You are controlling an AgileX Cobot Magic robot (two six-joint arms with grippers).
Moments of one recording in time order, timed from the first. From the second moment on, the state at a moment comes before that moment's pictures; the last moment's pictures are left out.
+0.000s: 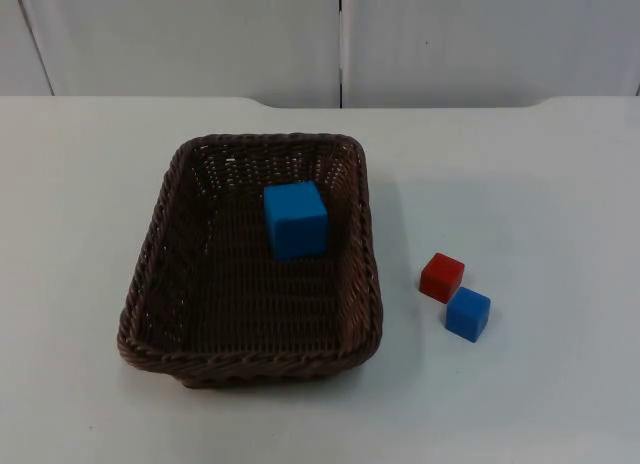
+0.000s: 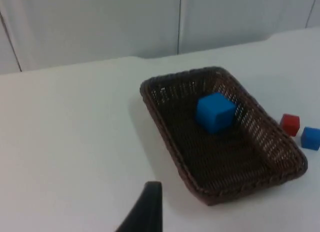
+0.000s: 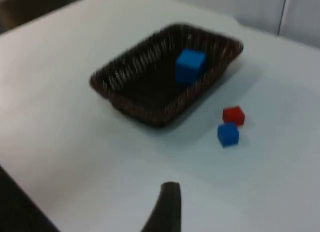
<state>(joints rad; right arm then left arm) 0.75 0.00 -0.54 -0.02 1.06 0.03 -0.10 0.01 -0.54 -0.27 1.02 0.19</state>
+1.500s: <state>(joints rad) 0.75 0.00 -0.53 -0.01 1.10 0.11 -0.10 0.00 -0.52 -0.20 1.09 0.18</state>
